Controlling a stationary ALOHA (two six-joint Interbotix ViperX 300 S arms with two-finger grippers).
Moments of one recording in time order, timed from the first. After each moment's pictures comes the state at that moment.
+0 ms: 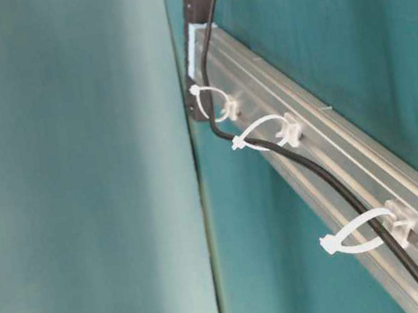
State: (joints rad) left arm 0.14 -1.00 1.00 0.02 -0.03 -0.18; right arm -0.19 -0.96 1.01 0.08 -0.05 0.03
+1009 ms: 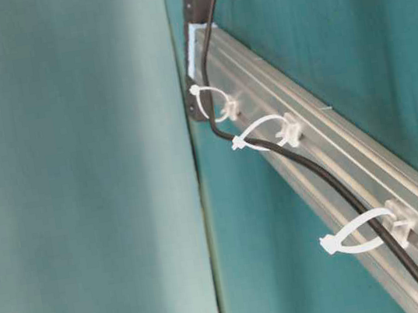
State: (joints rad) left arm 0.14 -1.07 1.01 0.02 -0.04 -0.26; right arm -0.25 -1.07 1.04 0.08 -0.03 0.03
